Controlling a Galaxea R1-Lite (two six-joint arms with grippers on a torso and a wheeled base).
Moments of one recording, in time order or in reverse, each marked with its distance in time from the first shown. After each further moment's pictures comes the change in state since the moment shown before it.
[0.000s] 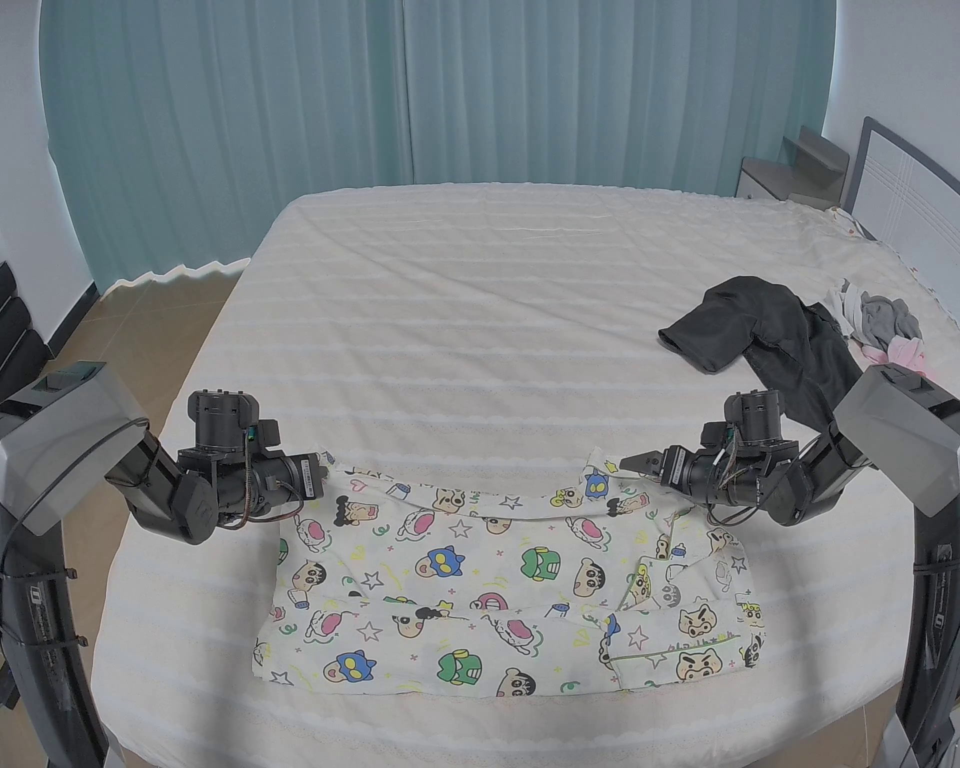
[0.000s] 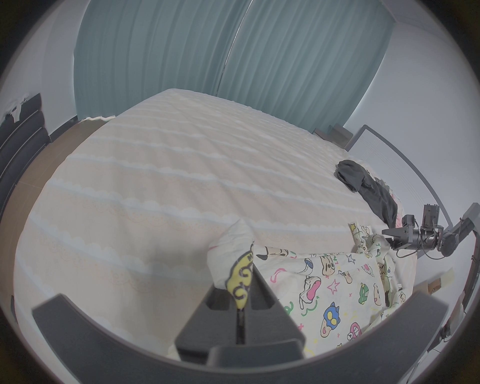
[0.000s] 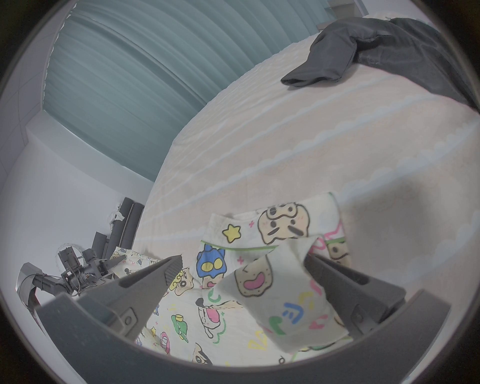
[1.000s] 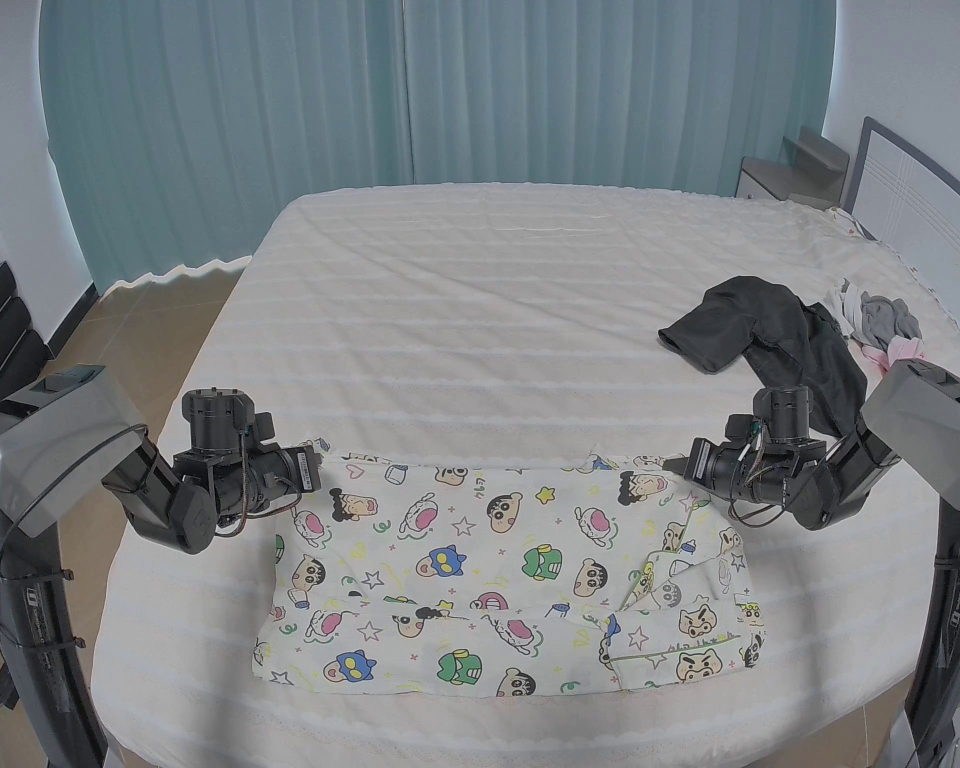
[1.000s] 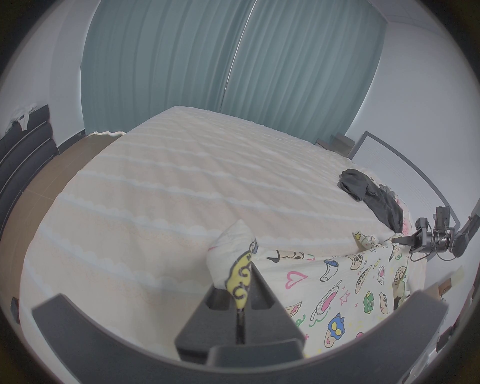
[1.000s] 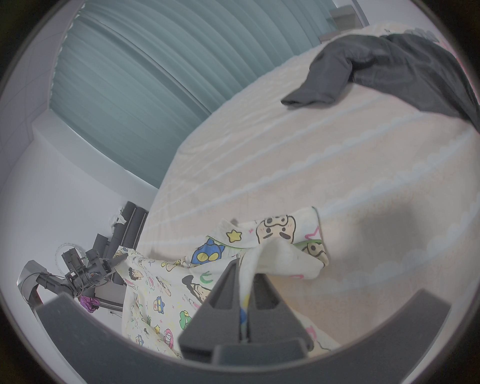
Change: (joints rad) left arm -0.004 -0.016 0.053 -0.129 0.076 0.002; right arm -0.038 -0.087 0.125 -0.093 0.007 -0.019
